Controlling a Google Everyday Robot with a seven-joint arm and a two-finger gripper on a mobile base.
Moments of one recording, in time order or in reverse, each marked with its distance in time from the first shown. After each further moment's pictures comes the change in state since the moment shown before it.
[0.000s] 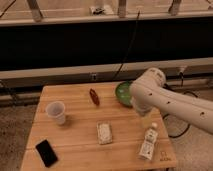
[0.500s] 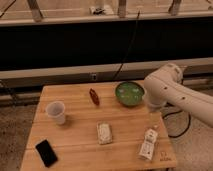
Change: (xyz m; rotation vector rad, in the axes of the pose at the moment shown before) arm 0.052 0.011 -0.010 -0.013 -0.007 0.202
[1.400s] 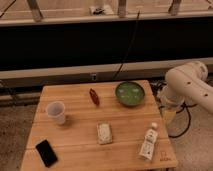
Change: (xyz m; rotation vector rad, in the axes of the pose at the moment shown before) arm 0.069 0.006 -0.009 -0.012 -0.046 0.185
